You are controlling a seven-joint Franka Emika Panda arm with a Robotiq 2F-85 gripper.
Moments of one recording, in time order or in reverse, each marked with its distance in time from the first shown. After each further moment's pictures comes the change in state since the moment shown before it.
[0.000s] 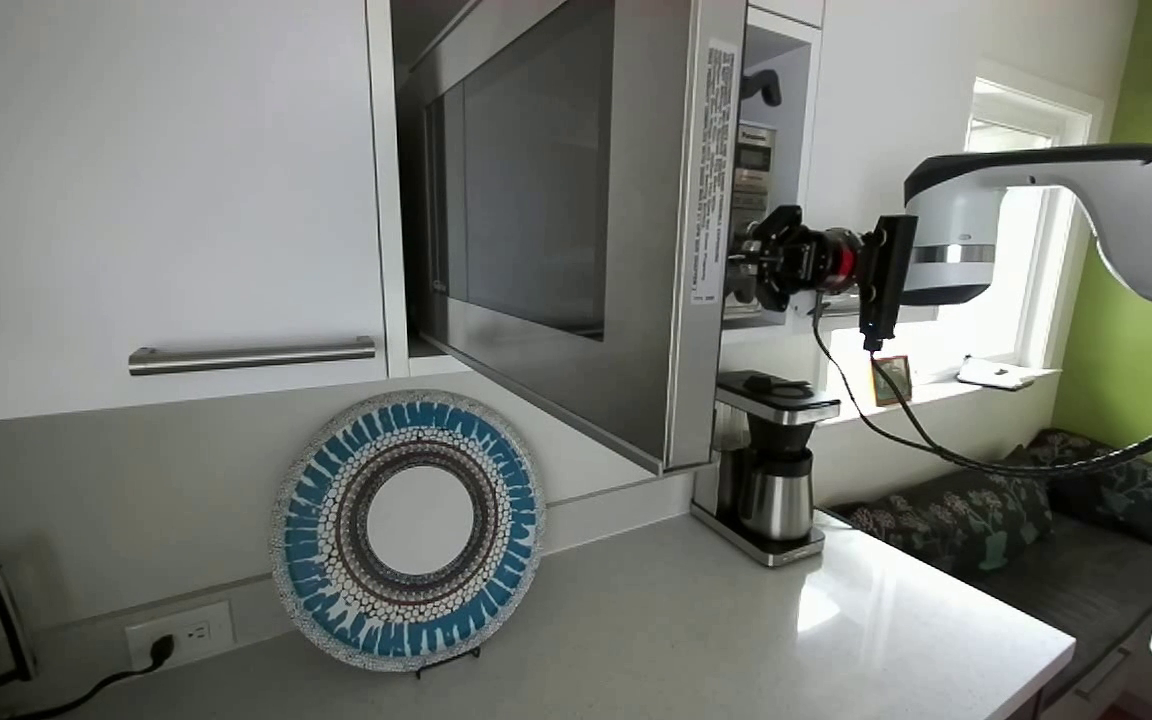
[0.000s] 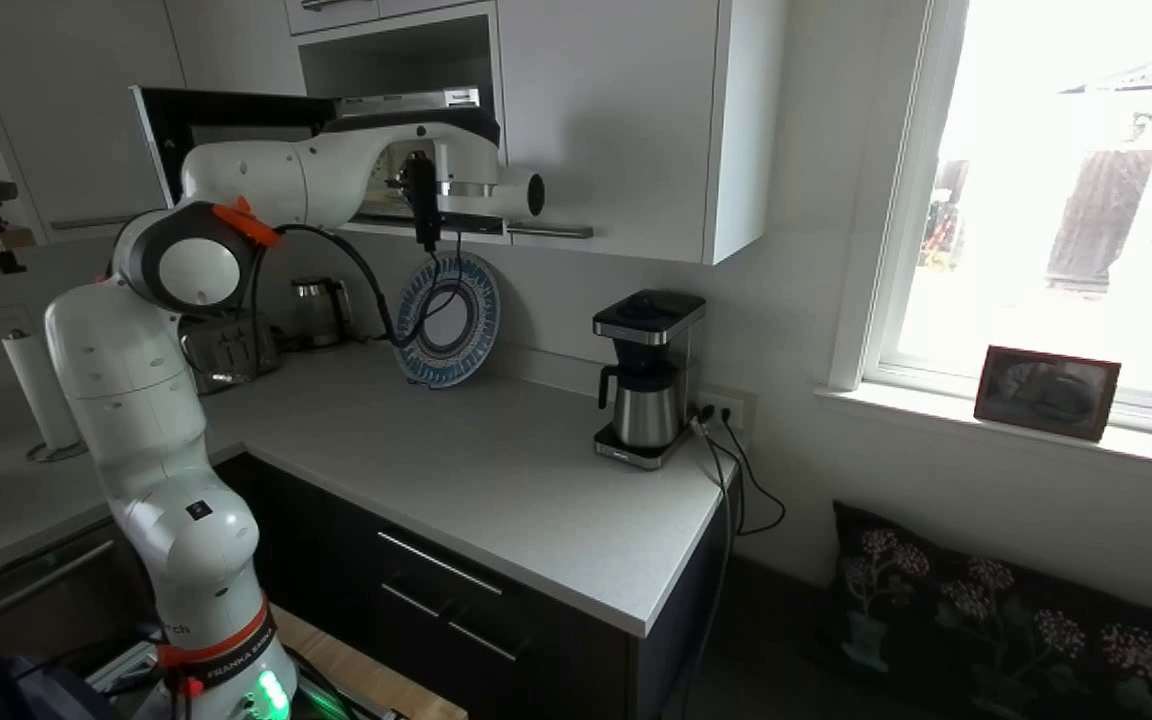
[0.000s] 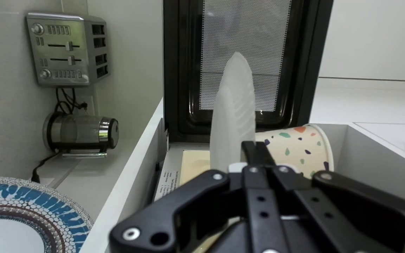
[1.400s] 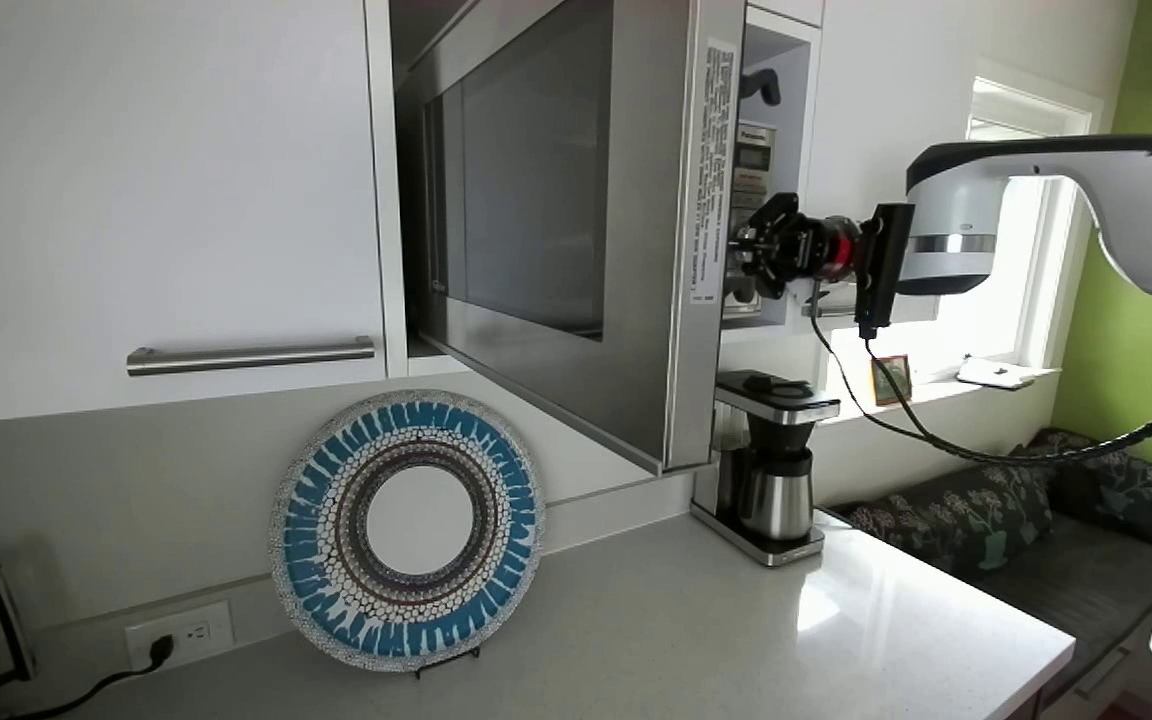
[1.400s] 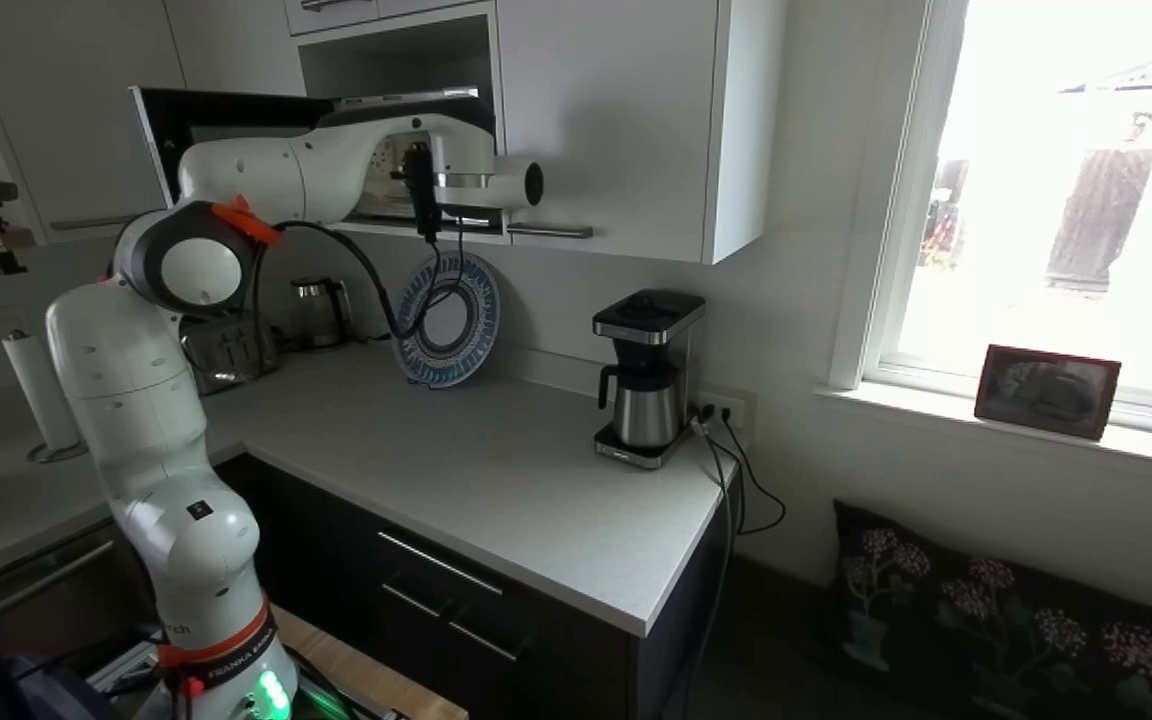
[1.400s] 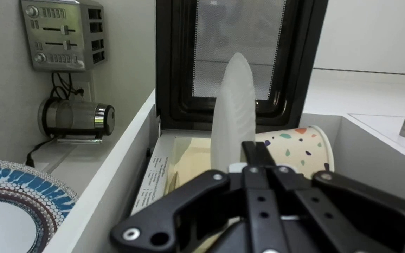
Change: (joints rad) arm 0.003 0.003 0.005 0.039 0.007 0.050 0.011
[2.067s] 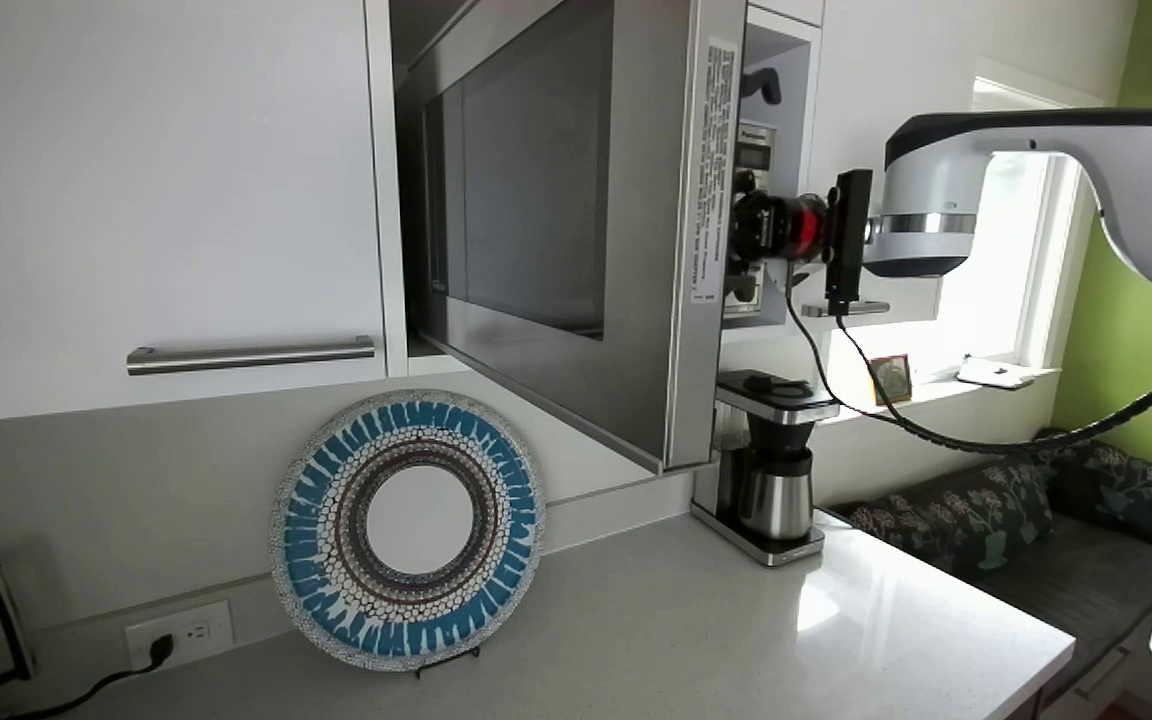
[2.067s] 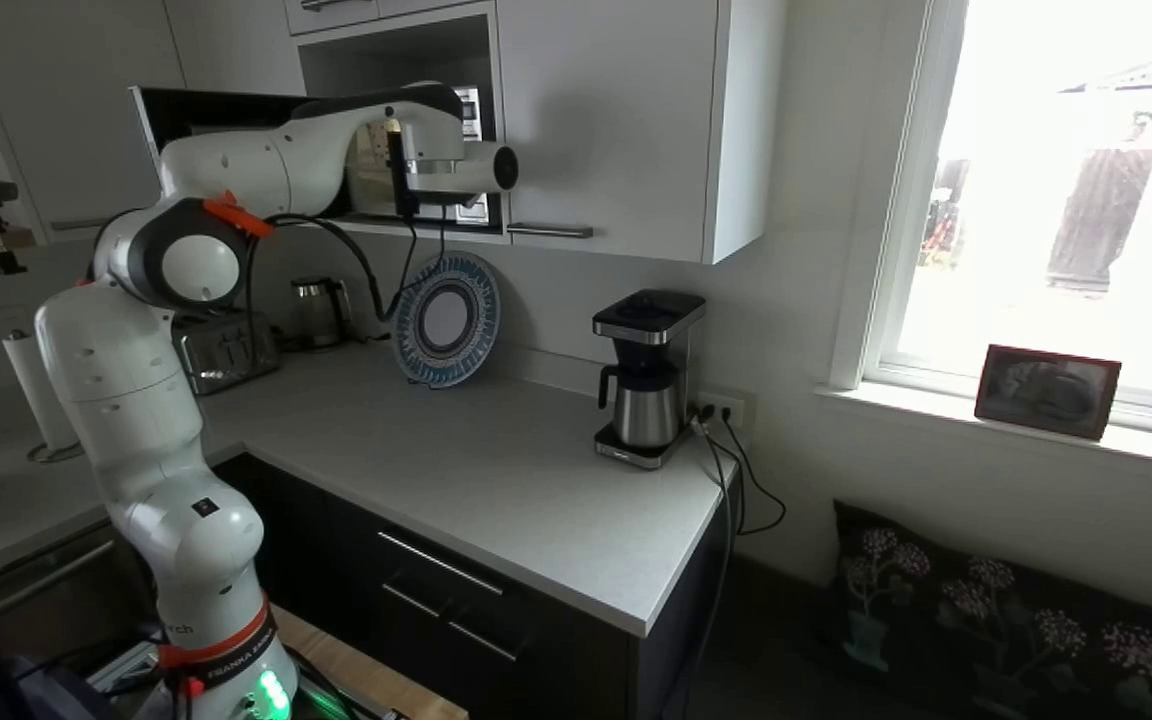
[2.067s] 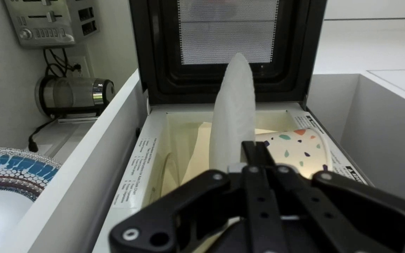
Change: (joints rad) arm 0.061 -0.033 0.064 0.016 -0.009 0.254 0.129
